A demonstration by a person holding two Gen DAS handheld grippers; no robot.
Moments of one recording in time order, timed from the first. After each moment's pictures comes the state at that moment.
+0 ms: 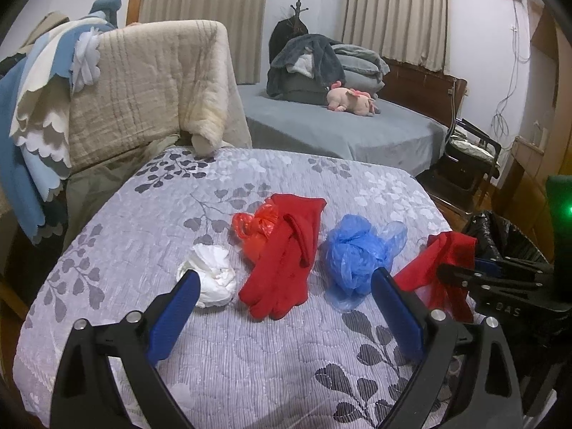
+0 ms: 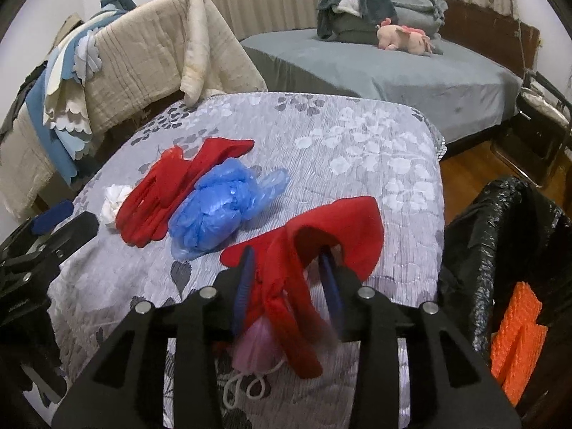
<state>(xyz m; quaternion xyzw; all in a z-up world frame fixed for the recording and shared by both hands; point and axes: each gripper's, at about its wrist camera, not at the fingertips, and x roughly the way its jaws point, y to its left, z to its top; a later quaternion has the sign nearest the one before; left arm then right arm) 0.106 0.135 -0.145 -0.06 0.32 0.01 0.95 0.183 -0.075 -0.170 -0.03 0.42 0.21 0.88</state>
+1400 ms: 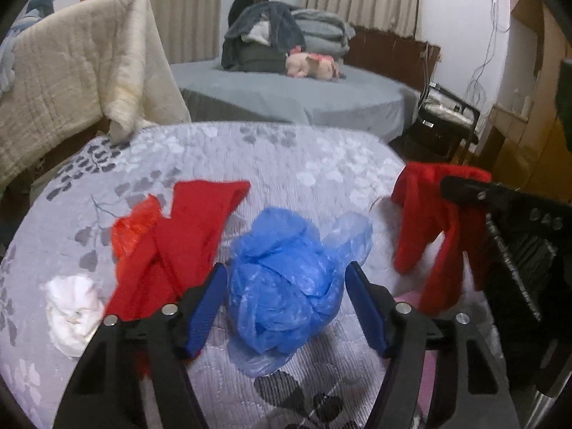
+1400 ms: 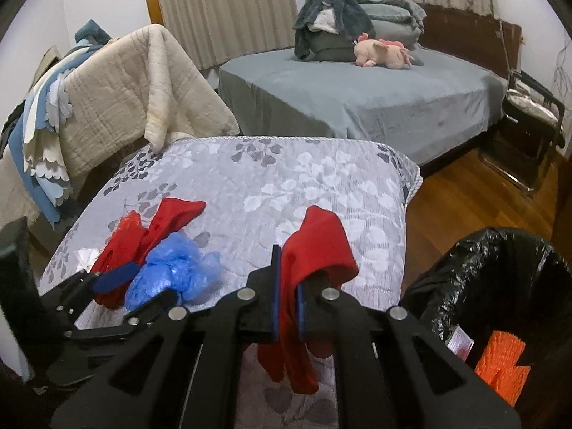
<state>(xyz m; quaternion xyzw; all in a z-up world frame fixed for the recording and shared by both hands) 0.195 0.064 -0.190 -0.04 0.38 -0.05 0.92 0.243 -0.121 -0.149 0.01 0.39 0.18 0.90</state>
